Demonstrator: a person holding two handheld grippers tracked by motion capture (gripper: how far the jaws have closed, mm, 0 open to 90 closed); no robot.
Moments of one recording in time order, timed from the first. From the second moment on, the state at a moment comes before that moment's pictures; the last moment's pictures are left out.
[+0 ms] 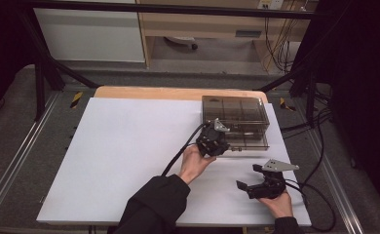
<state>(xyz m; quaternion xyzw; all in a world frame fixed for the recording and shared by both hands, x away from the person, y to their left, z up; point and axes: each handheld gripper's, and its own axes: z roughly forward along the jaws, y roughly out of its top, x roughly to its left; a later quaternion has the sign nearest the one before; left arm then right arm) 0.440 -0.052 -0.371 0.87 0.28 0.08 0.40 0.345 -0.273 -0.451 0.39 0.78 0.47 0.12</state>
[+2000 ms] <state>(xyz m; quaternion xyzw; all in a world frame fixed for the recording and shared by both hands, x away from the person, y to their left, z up) 0.473 -0.131 -0.380 0.88 0.28 0.09 0.38 0.345 -0.274 -0.451 0.39 0.78 0.47 0.13</state>
